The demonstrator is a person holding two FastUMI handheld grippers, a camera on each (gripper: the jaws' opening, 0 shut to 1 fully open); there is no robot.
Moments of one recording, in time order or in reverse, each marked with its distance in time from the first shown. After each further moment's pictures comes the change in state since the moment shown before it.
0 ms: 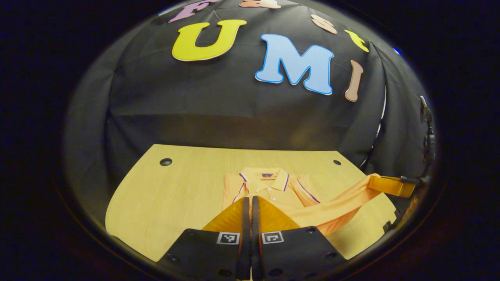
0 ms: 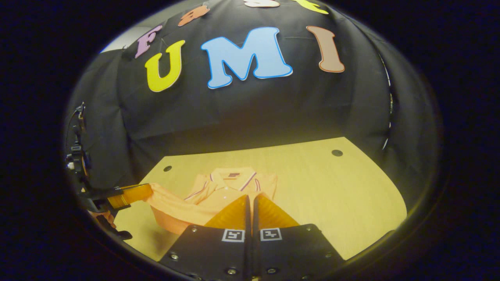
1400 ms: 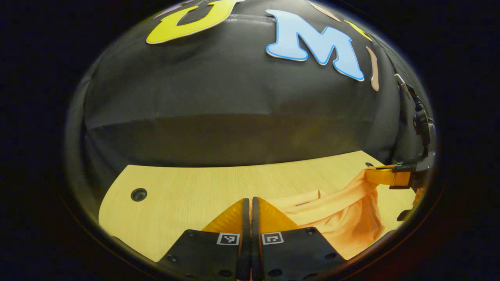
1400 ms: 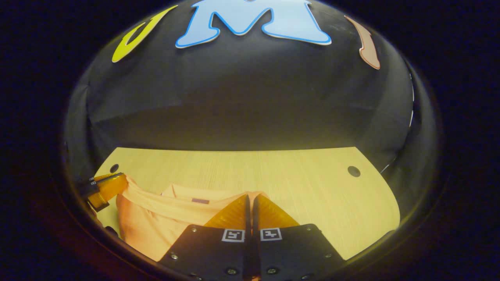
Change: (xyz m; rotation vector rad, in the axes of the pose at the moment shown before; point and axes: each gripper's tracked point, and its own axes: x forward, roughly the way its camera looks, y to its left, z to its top) left arm 0.227 0.062 0.017 0.097 -0.004 -0.009; right arm 0.232 -0.023 0.020 -0.124 0.123 -0.187
